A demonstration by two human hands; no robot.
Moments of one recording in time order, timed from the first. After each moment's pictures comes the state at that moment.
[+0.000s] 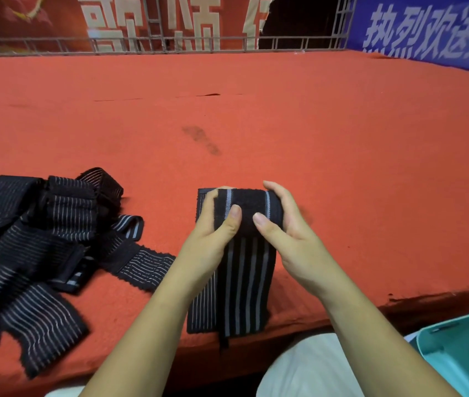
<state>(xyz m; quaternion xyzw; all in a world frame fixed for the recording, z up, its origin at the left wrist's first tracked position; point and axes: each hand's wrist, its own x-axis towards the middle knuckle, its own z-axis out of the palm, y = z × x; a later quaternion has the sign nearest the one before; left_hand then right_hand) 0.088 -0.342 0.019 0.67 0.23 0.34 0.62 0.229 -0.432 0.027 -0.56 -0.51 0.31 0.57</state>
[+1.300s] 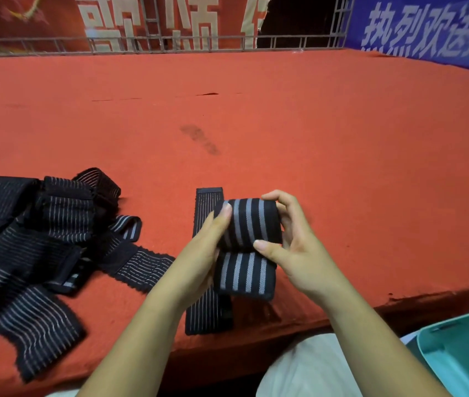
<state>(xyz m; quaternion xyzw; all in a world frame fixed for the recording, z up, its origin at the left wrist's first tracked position) 0.091 -0.339 0.011 0.57 0.27 0.24 0.74 0.238 -0.436 0.007 -0.51 -0.54 0.31 0.59</state>
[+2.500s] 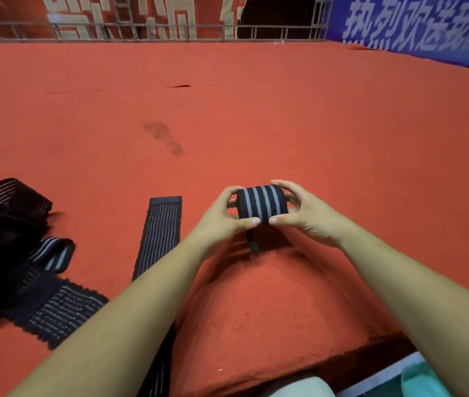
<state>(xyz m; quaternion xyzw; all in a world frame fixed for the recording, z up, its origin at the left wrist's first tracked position) 0.265 -0.247 -0.044 0.69 0.27 0.23 0.63 0.446 -0.362 -0.025 -0.62 -0.47 0.40 0.49</state>
